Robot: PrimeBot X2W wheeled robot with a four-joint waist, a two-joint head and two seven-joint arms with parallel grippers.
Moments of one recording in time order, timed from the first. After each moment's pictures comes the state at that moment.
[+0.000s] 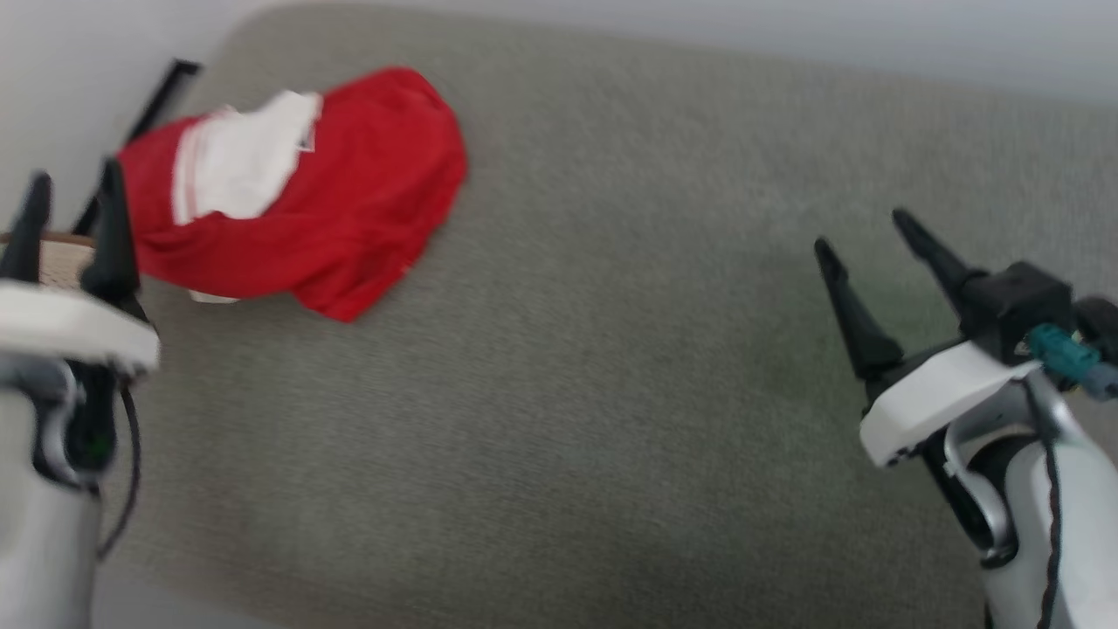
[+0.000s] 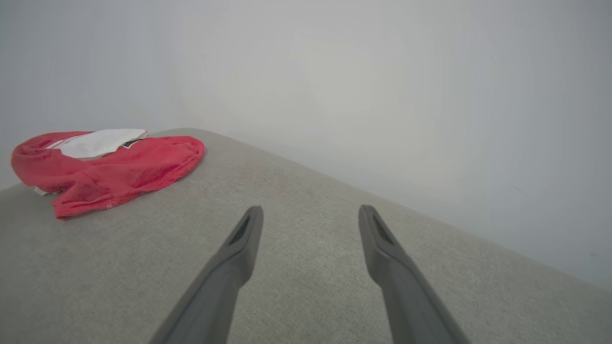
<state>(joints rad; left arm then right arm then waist) -0.48 0.46 -0.08 0.37 -0.69 -0.04 -0.18 -0.29 -0.22 0.14 -0.03 0.17 0.13 0.13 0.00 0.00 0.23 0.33</state>
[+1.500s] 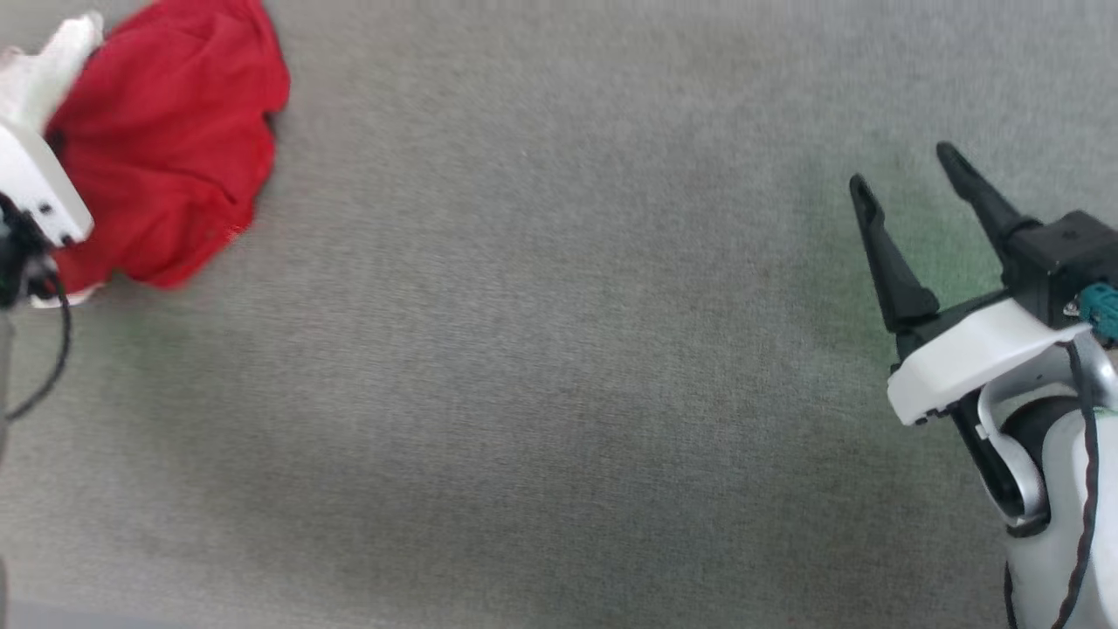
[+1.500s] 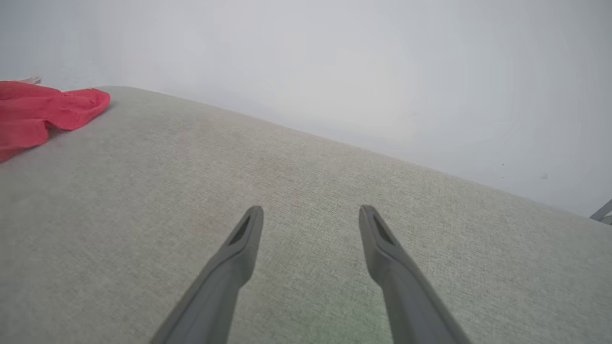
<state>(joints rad) -1.13 0.52 -0.34 1.21 -0.67 -0.12 0.21 -0.35 -0.23 0.10 -0.11 0.14 0.13 0.18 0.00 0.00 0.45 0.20</state>
